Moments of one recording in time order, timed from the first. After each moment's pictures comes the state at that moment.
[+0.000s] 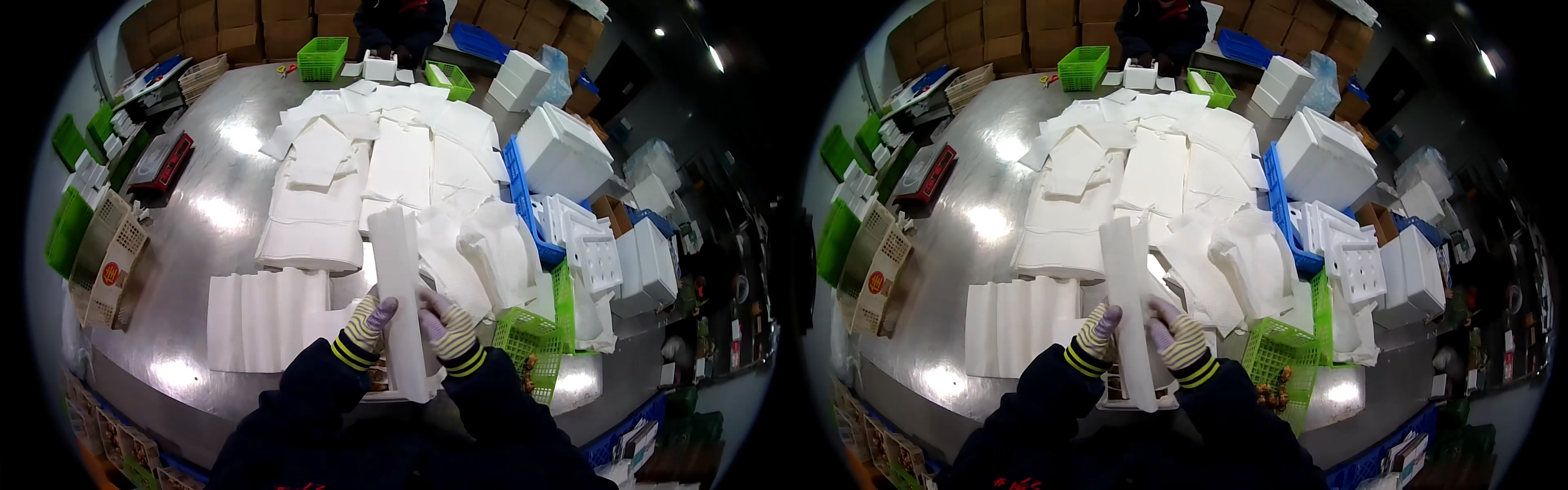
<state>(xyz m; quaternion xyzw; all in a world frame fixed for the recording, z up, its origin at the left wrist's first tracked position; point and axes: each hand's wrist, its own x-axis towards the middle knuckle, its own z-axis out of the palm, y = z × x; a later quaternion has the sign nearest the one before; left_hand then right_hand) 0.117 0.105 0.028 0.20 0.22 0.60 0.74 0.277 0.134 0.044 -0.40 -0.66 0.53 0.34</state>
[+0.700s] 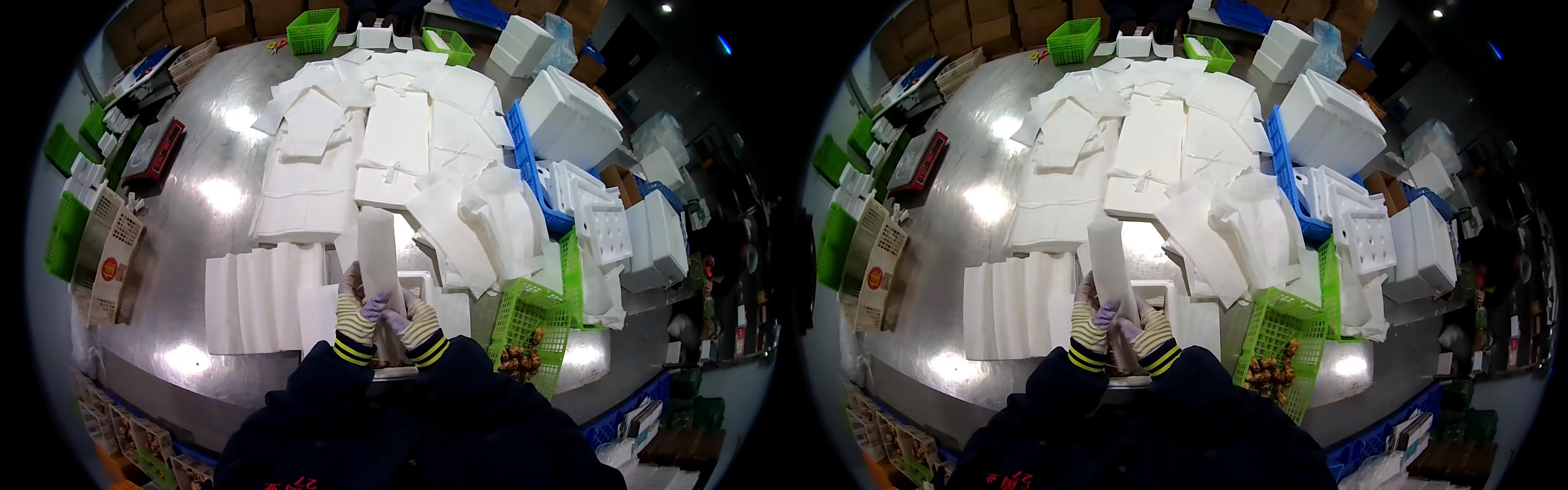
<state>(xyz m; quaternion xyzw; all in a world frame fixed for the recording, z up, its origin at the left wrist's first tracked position) 0.127 0.091 -0.058 0.26 0.47 0.70 0.47 0.254 0.111 -0.036 -0.36 -0.55 0.68 0.32</state>
